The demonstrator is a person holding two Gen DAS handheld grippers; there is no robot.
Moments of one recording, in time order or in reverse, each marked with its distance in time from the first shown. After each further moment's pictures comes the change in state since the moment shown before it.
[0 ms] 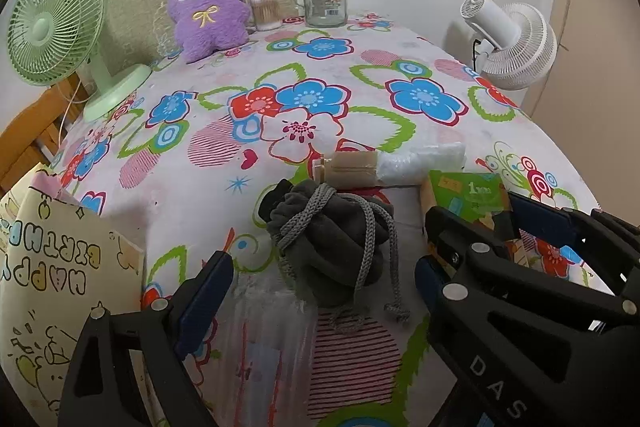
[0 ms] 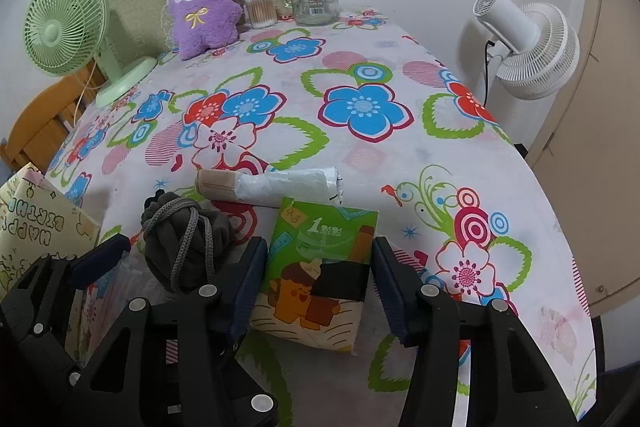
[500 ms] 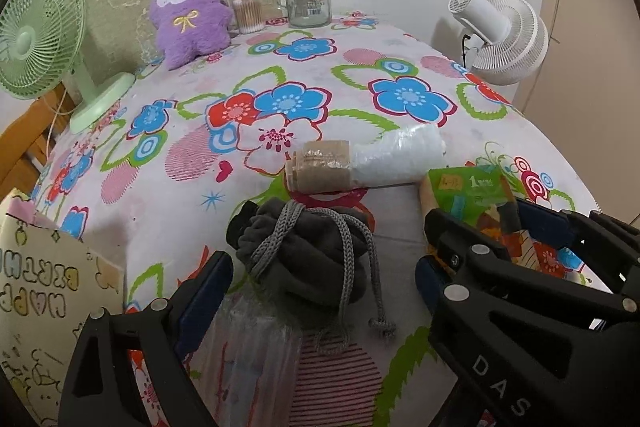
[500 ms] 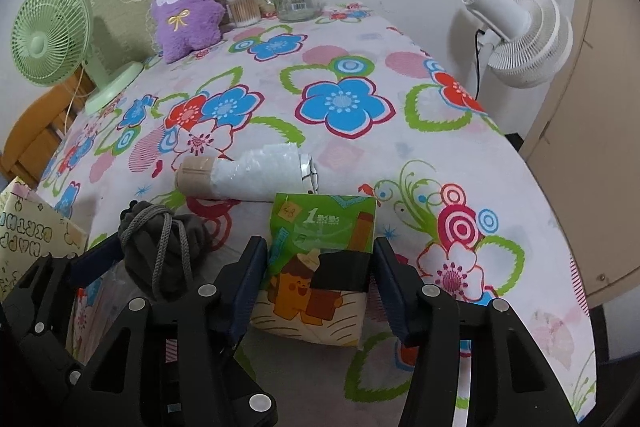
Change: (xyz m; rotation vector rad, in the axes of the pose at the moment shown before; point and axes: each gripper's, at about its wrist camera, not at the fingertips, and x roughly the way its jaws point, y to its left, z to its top) left arm 0.012 -0.009 0.008 0.028 0.008 -0.028; right arm 0.008 -0.015 0.003 0.032 0.016 -0.016
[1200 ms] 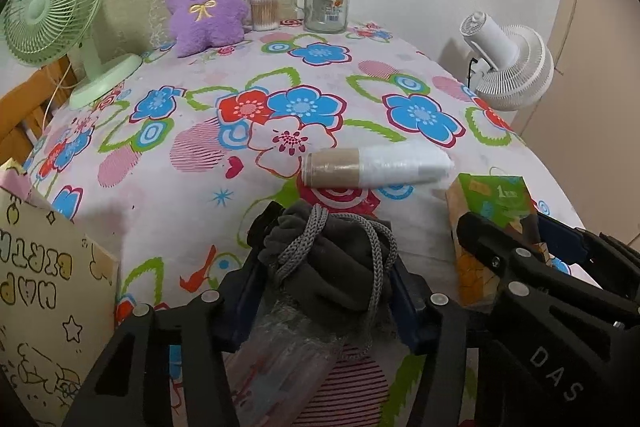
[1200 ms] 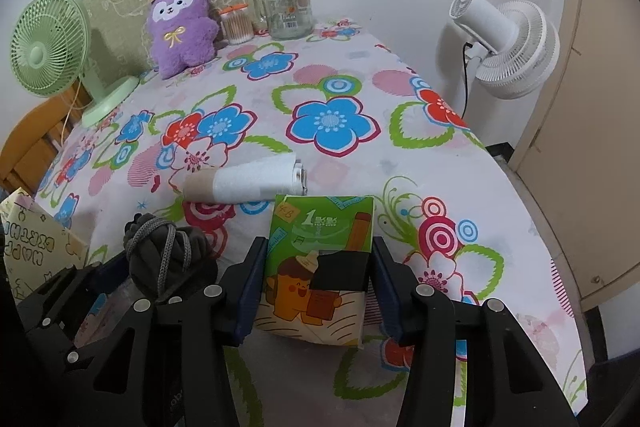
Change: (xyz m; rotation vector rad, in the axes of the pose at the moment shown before) left arm -0.004 0.017 -0.002 -0.104 -0.029 -0.053; right arm -0.016 -0.003 0.001 0.017 -0.054 -0.024
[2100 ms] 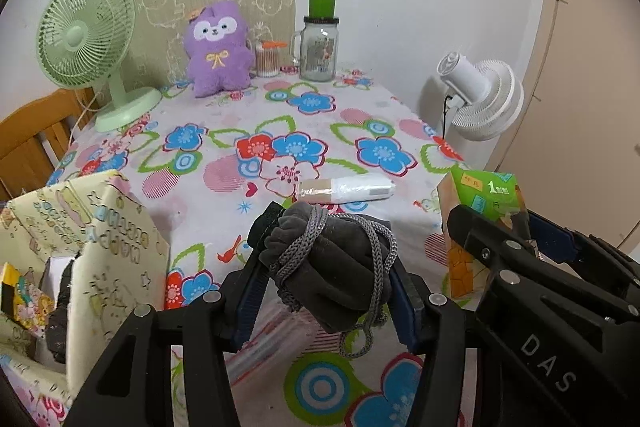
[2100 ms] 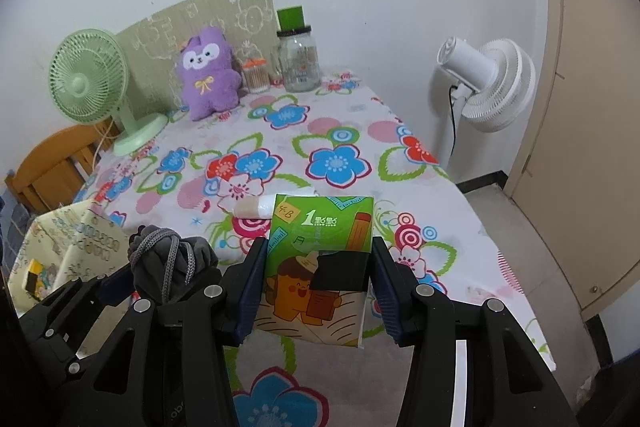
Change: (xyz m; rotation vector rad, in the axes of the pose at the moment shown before) left arm -0.091 -0.011 -0.014 -0.004 -0.133 -0.021; right arm -0.092 0.009 -0.014 0.003 -0.154 0.022
